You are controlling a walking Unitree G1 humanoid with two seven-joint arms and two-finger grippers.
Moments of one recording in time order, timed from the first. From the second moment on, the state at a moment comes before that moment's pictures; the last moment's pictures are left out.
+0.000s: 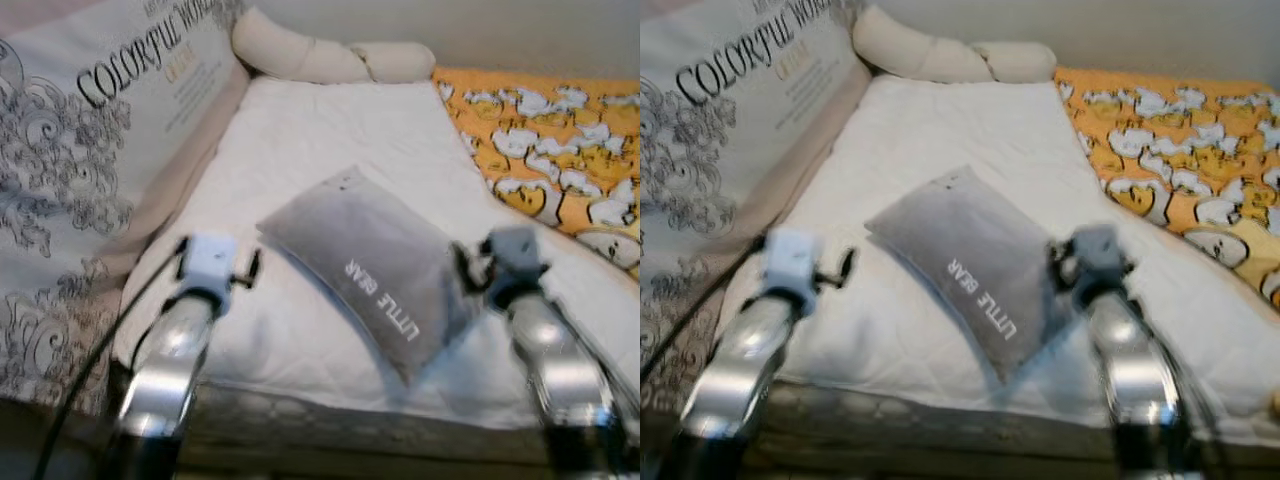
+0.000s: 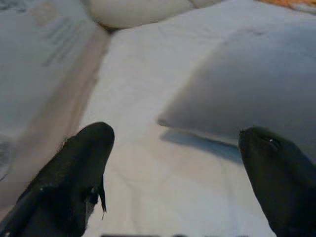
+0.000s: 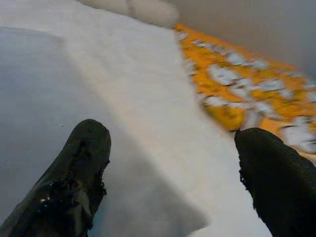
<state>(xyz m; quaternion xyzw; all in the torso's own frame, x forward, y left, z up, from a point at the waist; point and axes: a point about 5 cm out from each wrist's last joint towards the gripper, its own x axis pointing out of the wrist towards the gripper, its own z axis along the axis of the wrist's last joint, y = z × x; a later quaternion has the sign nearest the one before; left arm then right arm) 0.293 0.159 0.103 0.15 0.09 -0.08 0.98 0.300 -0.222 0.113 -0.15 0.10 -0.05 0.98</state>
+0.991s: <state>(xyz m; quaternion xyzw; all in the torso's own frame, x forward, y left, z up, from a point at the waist) 0.328 0.034 0.056 0.18 0.21 -0.31 0.91 0.310 -0.237 0.059 -0.19 0.24 0.08 0.95</state>
